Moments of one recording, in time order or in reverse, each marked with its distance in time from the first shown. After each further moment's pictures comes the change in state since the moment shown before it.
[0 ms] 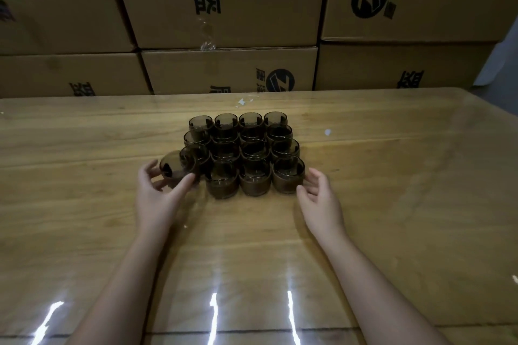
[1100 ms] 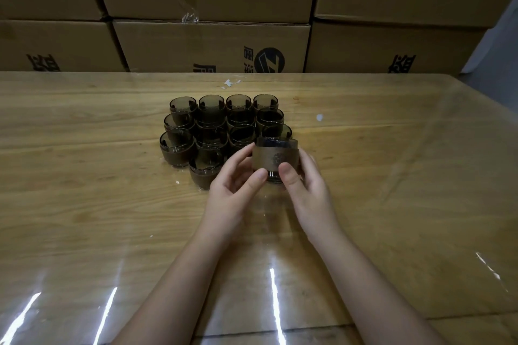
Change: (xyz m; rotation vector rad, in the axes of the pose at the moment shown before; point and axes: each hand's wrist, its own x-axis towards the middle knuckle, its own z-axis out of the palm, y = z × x) left_hand -0.075 0.055 0.080 -0.619 -0.564 0.067; right_hand -0.024 -0.045 -0.001 0.310 -0.162 -0.208
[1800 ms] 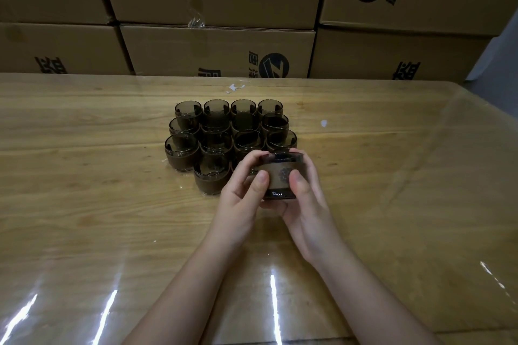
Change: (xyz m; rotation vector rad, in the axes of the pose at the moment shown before) left_hand -0.003 0.010 0.005 0.006 -0.078 0.065; right_hand -0.007 -0.004 0.014 0.571 -0.133 0.168
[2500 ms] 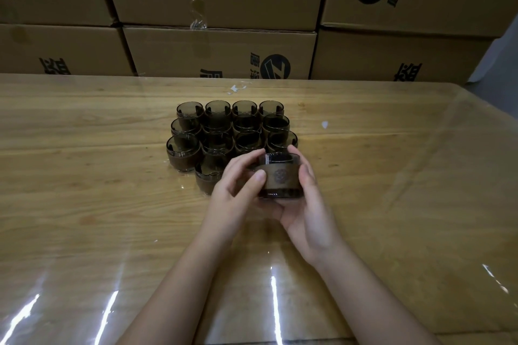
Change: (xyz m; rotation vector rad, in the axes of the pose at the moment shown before) left_hand 0.003 0.009 -0.010 0.154 0.027 -0.089; right_hand -0.001 -0.005 0.003 0.088 0.004 0.081
